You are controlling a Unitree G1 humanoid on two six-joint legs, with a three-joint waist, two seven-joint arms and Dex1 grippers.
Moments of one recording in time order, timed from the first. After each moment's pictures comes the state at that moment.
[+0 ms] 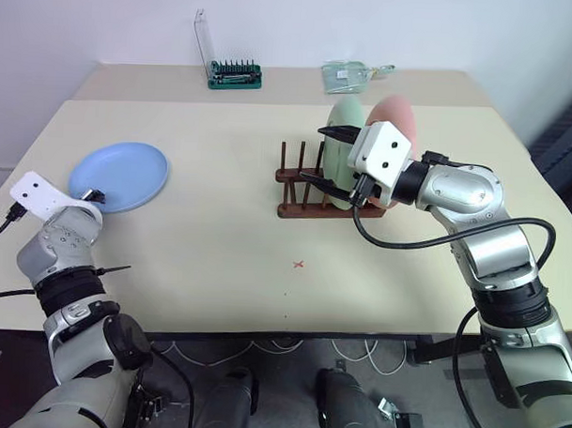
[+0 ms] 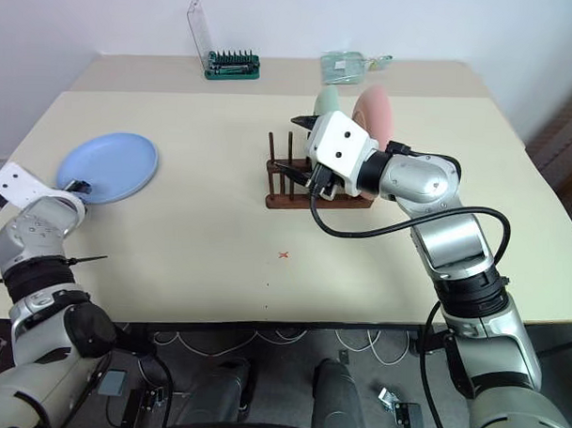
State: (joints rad) left arm -0.71 0.39 0.77 0.41 -0.45 0.74 0.41; right arm -0.71 -0.61 0.17 -0.23 0.15 0.30 0.77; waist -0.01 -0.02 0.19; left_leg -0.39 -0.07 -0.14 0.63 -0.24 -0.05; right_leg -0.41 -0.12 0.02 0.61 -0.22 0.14
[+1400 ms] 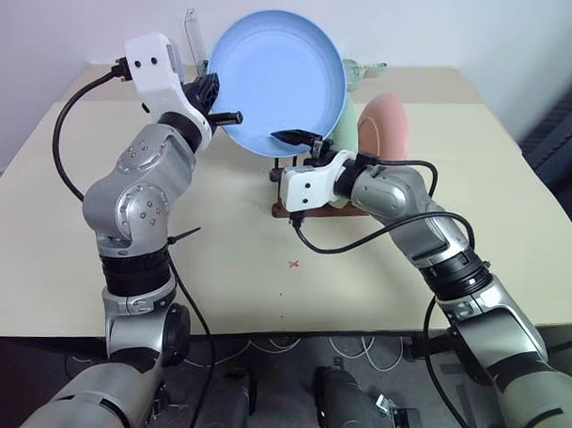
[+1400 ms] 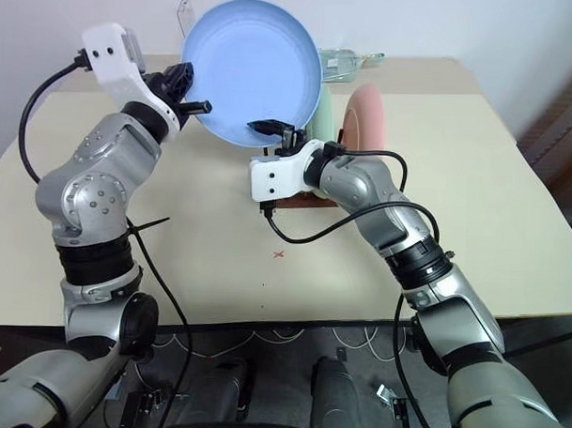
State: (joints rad) left arm -0.85 0.20 0.26 -0.26 -0.52 0.88 0.13; right arm -0.87 -0.47 0.42 0.13 -0.48 -0.19 0.57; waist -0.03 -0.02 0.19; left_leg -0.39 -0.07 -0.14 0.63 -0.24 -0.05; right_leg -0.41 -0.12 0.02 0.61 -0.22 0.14
